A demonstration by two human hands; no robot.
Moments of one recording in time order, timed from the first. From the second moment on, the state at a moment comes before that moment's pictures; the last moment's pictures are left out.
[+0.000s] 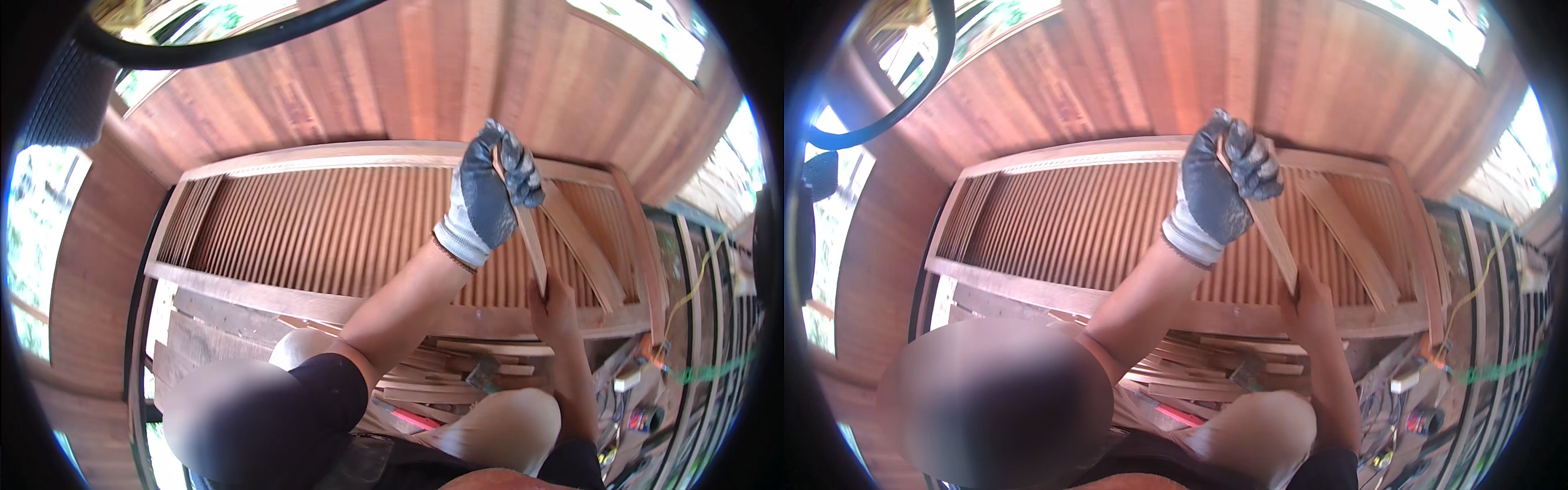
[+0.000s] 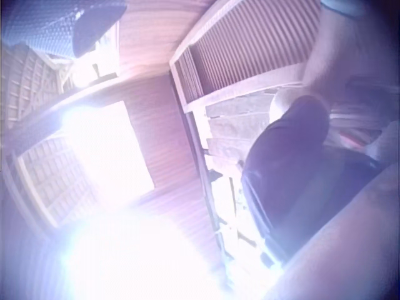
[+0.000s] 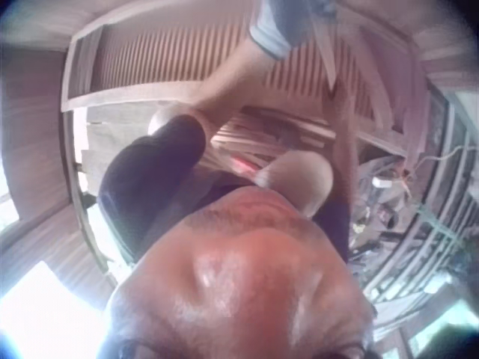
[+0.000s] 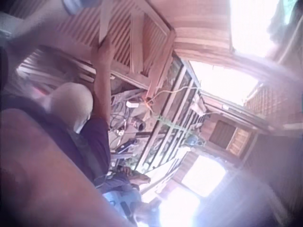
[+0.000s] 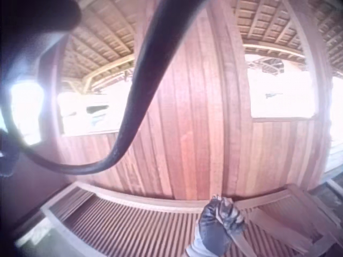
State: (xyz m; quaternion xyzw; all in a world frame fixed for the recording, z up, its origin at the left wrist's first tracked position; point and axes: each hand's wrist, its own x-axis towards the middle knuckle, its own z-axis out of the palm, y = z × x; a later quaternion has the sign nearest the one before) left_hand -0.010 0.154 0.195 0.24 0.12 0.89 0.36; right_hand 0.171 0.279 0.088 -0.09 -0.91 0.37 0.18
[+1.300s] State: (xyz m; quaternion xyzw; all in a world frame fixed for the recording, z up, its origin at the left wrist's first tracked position) left_hand -0.011 0.140 -0.077 0.08 0.73 0.60 0.32; right_hand 0.055 0.292 -0.066 -0.25 -0.70 0.67 0.05
